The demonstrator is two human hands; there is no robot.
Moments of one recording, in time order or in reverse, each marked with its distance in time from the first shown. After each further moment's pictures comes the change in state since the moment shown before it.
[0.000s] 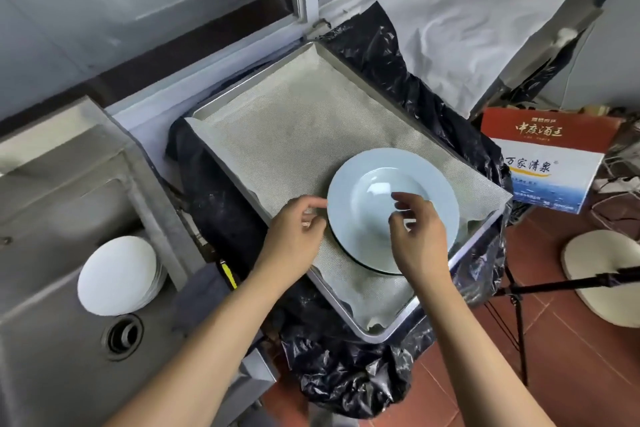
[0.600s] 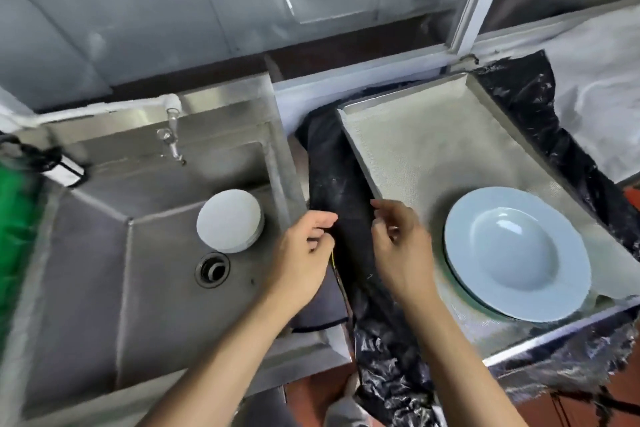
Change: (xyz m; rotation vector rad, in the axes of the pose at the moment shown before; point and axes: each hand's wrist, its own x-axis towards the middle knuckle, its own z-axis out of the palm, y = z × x) left_hand -0.117 -0.062 -0.118 -0.135 0.427 -0.057; right_hand -0.098 -0.119 0.120 0.148 -0.320 -0.315
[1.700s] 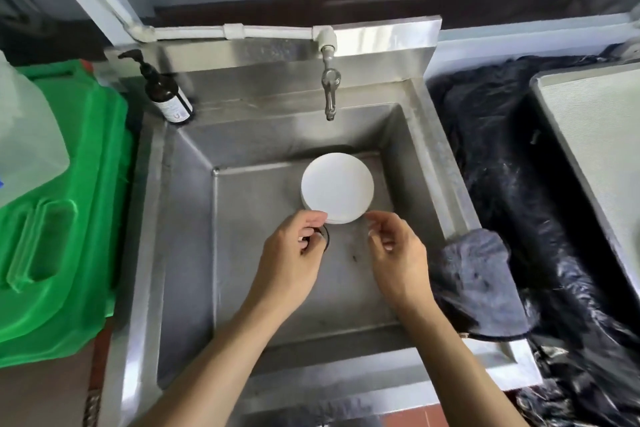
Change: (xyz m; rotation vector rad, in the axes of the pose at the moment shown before) left_hand 0.007 -0.228 -0.273 -0.062 0.113 -0.153; right_hand -0.099 -0.071 0.319 -0.155 -0.274 0.107
